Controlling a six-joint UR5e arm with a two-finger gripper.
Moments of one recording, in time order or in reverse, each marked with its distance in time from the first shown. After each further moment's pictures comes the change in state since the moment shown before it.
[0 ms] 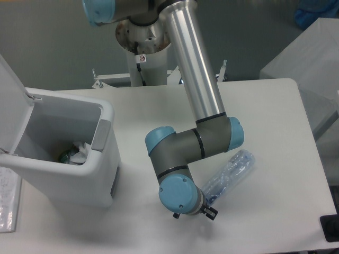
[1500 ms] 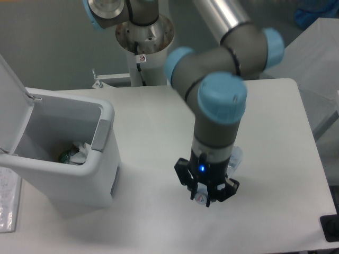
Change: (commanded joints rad) arm 0.152 0.353 0.083 0.008 -0.642 -0.063
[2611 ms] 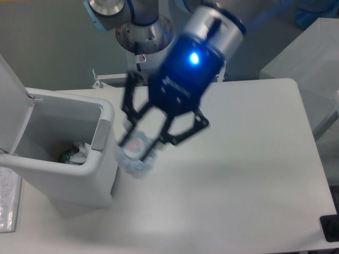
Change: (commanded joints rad) arm 0.028 0.192 0.002 0.127 -0.741 -0.315
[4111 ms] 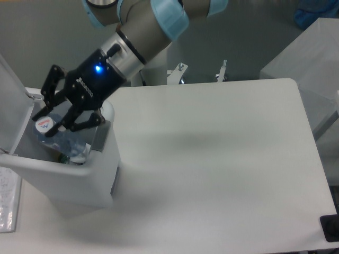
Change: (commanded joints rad) arm -0.141 0.115 -0.594 0.201 0.000 0.294
